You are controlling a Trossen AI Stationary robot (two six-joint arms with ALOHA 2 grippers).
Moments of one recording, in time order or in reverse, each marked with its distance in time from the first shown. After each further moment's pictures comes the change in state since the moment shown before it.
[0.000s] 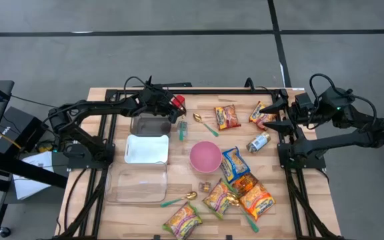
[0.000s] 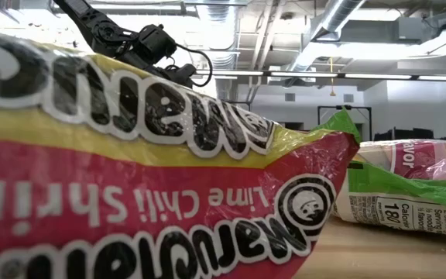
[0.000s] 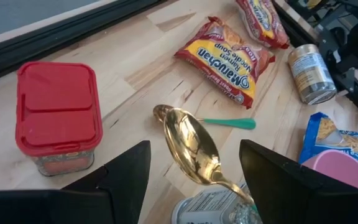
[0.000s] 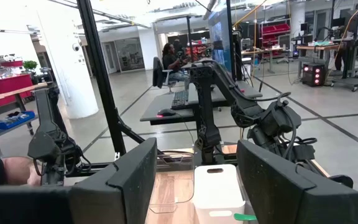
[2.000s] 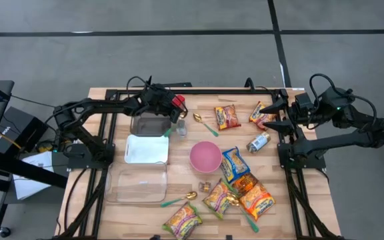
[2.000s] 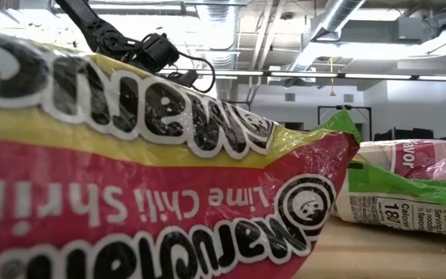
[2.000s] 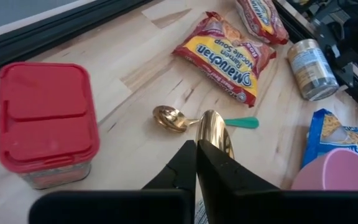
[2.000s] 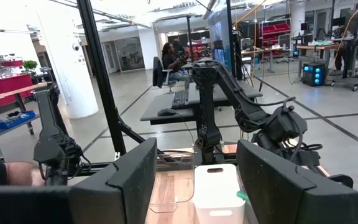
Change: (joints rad) left arm 0.019 0.061 0.001 0.057 0.049 0.029; right arm 0.000 0.000 0.000 -0.002 0.000 0.000
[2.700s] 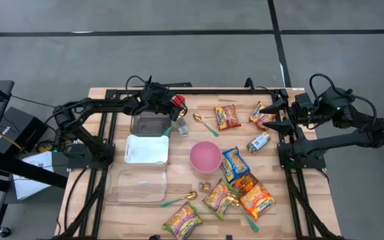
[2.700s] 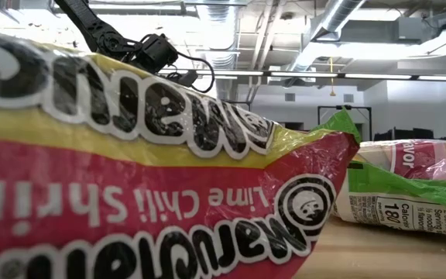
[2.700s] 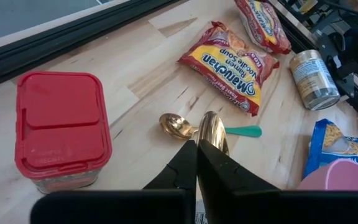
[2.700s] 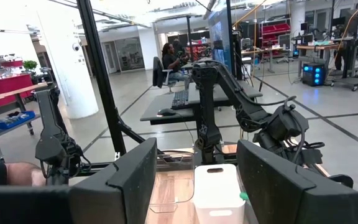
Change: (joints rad) left arm 0.015 0.000 -0.001 0.024 0.001 -0.013; right arm 0.000 0.000 0.000 0.000 0.000 0.000
